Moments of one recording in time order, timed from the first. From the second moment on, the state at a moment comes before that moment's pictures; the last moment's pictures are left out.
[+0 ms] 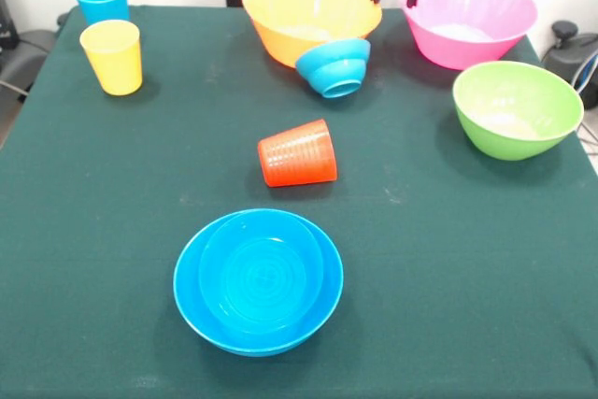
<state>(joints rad) -0.08 -0.60 0.00 2.22 0.07 0.16 1.83</state>
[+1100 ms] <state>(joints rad) -0.17 -0.57 0.01 2.22 0.06 0.16 1.85</state>
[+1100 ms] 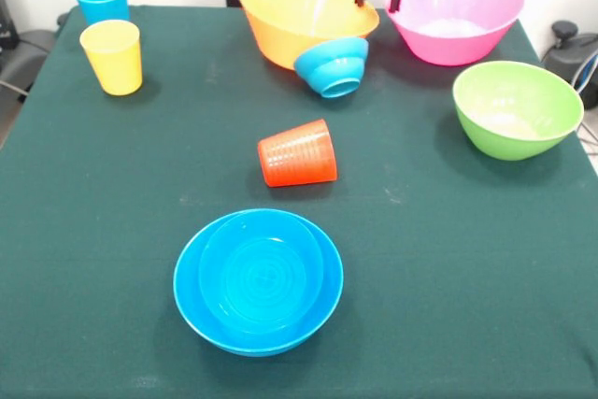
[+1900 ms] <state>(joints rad) -0.25 -0.68 0.01 2.21 0.03 0.29 1.85</state>
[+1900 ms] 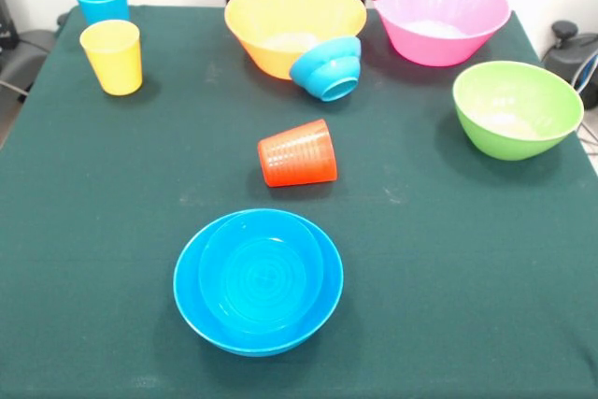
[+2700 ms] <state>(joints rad) -0.23 -0.66 0.01 2.19 0.01 0.30 1.85</state>
